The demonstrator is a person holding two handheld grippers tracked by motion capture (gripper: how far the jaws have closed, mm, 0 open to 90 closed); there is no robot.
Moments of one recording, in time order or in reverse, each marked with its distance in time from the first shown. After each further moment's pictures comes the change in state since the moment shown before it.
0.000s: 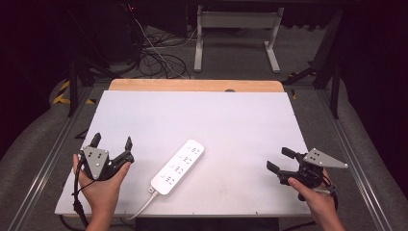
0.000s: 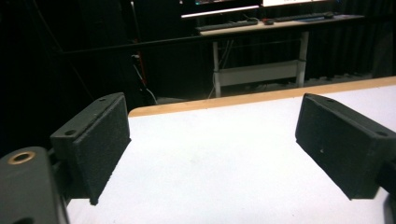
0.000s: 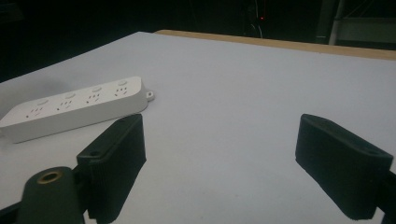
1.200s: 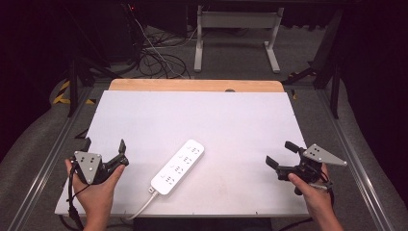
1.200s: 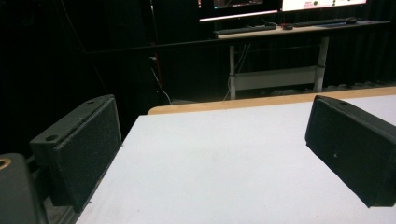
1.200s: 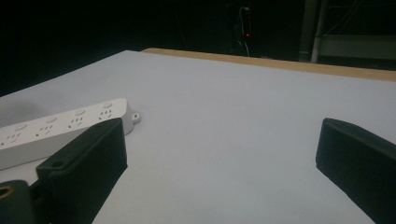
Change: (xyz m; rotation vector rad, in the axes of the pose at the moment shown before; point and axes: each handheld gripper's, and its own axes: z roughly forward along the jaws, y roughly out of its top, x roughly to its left) left arm 0.010 -0.007 -0.009 -0.013 0.062 -0.008; right arm -0.003 0.008 0.008 -0.064 -0.051 0.004
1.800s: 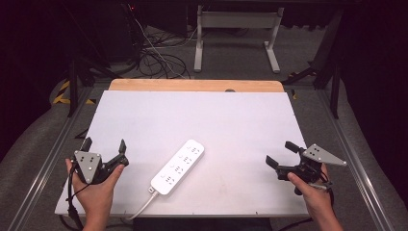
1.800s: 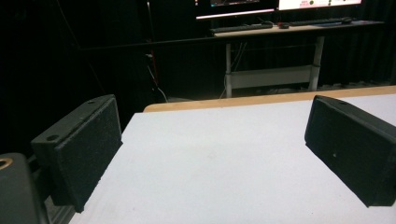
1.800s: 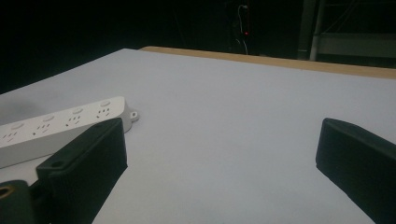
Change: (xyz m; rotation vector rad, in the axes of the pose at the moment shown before) left arm 0.002 0.000 0.000 0.006 -0.013 -0.013; right arm 0.000 -0.001 0.001 0.006 -0.008 0.005
